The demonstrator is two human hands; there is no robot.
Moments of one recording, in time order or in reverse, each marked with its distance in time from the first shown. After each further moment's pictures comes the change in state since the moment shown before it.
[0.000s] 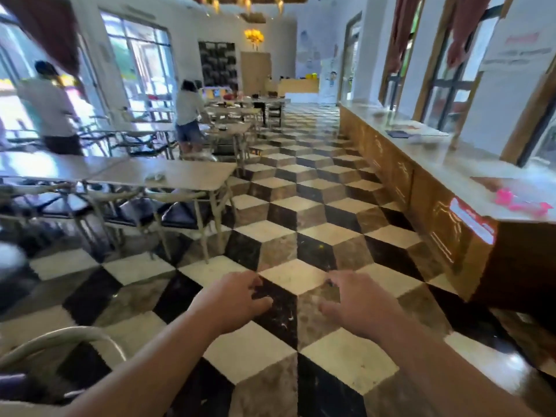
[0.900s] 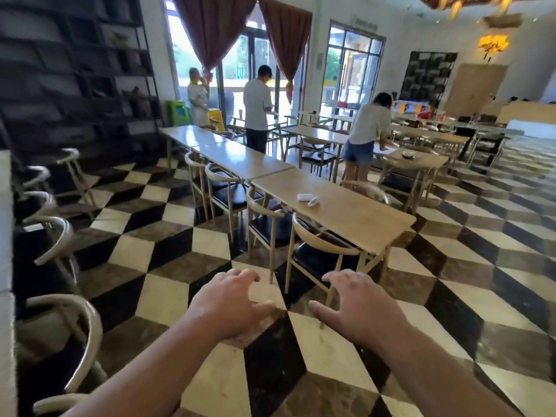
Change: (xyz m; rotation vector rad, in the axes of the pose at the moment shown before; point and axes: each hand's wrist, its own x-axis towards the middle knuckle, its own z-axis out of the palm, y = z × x) left_hand 0.407 -0.360 -0.237 -0.017 0.342 -0.598; right_hand 0.653 -0.370 0.082 -0.112 -0.157 -0.745
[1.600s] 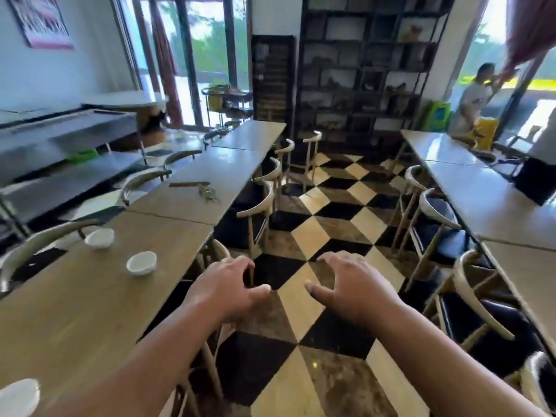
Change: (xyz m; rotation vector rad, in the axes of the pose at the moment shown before) left_hand 0.181 -0.198 -0.049 -0.139 0.345 -0.976; right_hand 0.442 -0.215 0.035 0.062 -0.251 -0.929
